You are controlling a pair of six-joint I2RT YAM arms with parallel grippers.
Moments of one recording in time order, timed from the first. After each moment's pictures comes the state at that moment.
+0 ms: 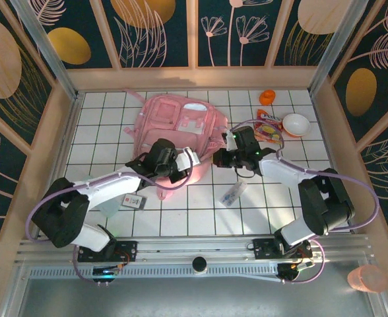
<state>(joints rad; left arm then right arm) -0.71 1.46 0.79 -0.02 0.21 0.49 0.48 1.51 0.84 -0.16 -0.41 0.47</state>
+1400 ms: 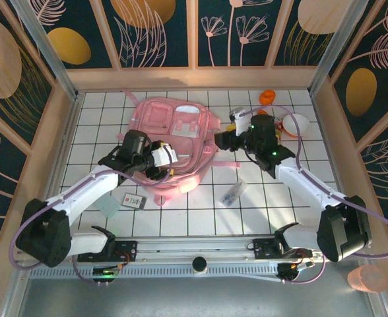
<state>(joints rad) -0.47 1.31 0.81 -0.29 0.35 0.83 0.45 1.27 0.86 -0.01 -0.34 0.07</state>
